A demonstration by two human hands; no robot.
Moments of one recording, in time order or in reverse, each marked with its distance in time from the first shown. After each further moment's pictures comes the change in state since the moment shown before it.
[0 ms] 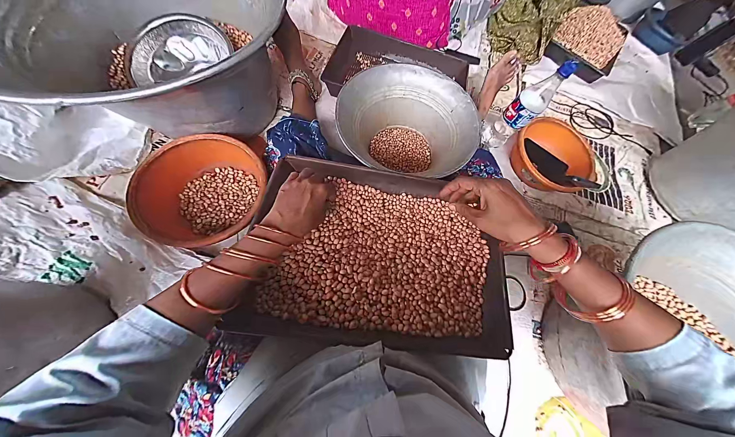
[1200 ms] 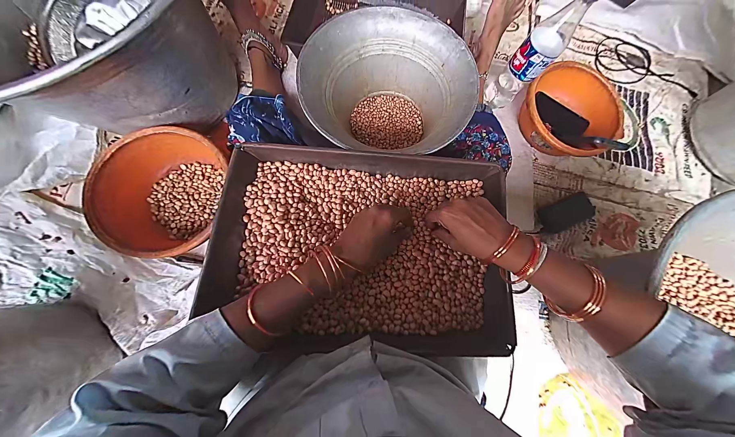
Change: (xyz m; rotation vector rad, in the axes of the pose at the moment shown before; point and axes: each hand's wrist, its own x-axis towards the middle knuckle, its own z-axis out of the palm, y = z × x) left_hand 0.023 0.131 0.031 -0.544 -0.184 0.168; right_hand 0.001 0.032 0.051 -0.328 -0.455 0.044
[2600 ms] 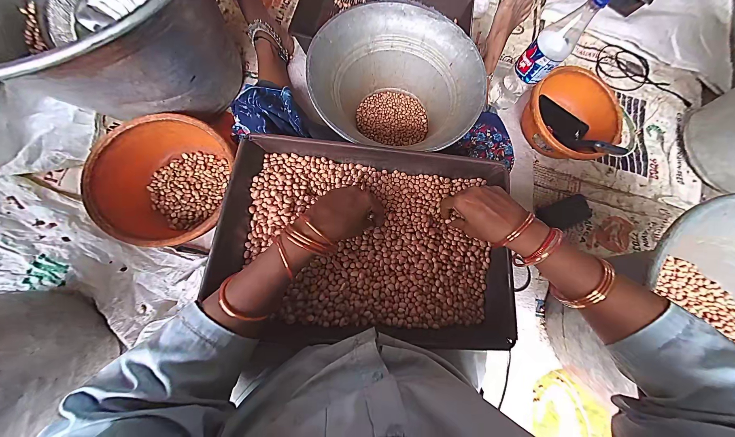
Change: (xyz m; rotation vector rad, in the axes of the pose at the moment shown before) left_hand -0.005 -0.061 -0.027 0.218 -0.099 0.101; right_hand -0.002 0.009 -0.014 -0.059 -0.037 0.054
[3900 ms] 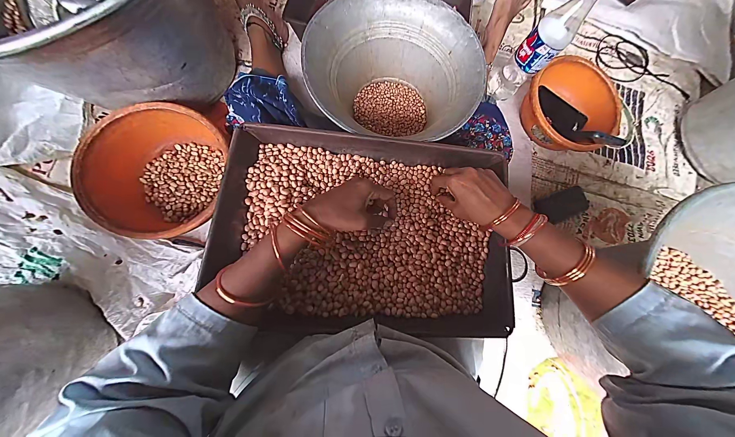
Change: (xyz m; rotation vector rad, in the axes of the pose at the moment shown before) left_hand 0.001 0.017 -0.022 -0.520 -0.114 0.047; right_hand 0.023 0.011 0.018 0.060 0.199 -0.025
